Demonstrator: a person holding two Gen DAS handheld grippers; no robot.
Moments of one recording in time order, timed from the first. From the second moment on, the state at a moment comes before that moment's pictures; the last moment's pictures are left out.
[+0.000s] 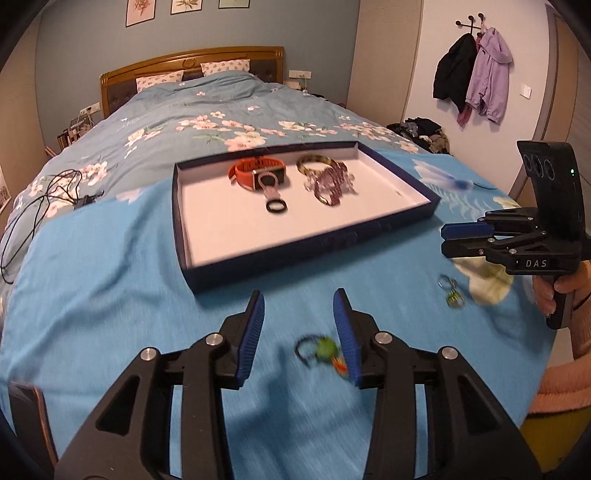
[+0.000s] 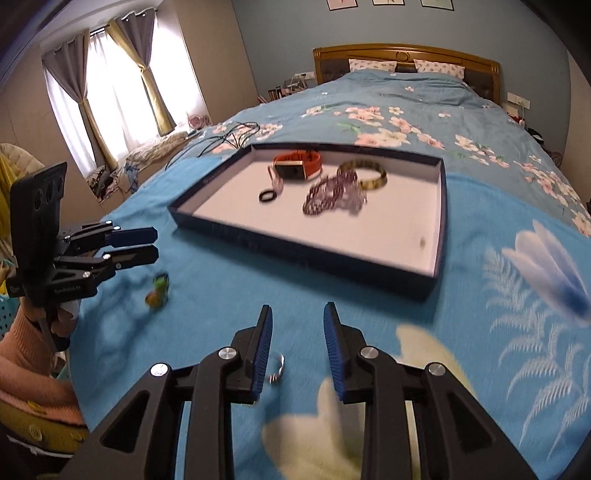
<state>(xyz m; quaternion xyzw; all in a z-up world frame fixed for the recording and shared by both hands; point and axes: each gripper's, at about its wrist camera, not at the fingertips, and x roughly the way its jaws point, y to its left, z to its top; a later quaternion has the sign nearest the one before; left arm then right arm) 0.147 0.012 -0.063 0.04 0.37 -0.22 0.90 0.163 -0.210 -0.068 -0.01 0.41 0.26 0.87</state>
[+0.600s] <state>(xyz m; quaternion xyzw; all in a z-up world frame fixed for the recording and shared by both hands) 0.112 -0.007 -0.082 0.04 0.41 -0.25 0.88 0.116 -0.190 -0.084 -0.02 0.43 0.28 0.86</state>
